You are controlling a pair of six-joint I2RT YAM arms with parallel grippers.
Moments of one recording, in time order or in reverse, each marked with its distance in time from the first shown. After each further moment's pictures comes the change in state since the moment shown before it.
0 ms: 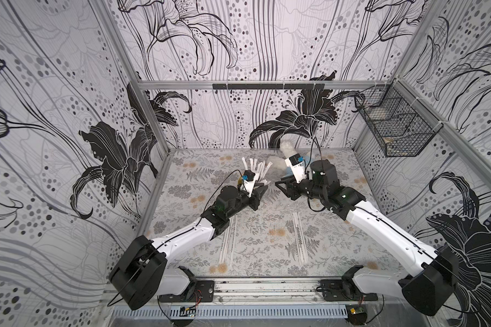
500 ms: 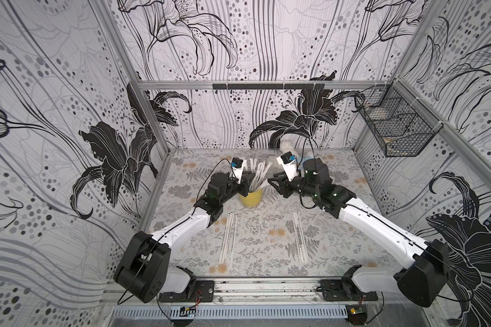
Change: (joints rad) left arm 0.141 0.046 0.082 -0.045 0.106 0.031; right arm 0.043 0.056 0.025 0.095 0.039 -0.050
